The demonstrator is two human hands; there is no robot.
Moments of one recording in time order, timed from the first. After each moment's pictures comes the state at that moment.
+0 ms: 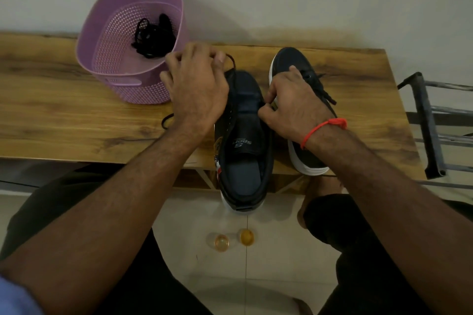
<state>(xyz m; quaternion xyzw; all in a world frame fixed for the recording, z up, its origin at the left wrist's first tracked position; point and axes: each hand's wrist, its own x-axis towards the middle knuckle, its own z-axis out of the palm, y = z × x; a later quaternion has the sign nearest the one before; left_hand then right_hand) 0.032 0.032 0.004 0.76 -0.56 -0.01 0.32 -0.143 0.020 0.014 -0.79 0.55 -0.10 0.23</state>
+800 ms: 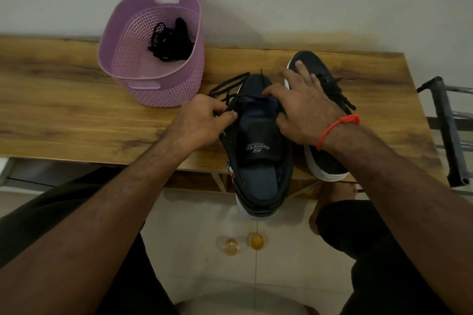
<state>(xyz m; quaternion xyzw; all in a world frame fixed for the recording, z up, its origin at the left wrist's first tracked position) 0.075 0.068 -0.002 0.71 -0.58 -0.34 0.21 -0.131 0.010 0.012 -0.87 0.48 0.00 0.13</state>
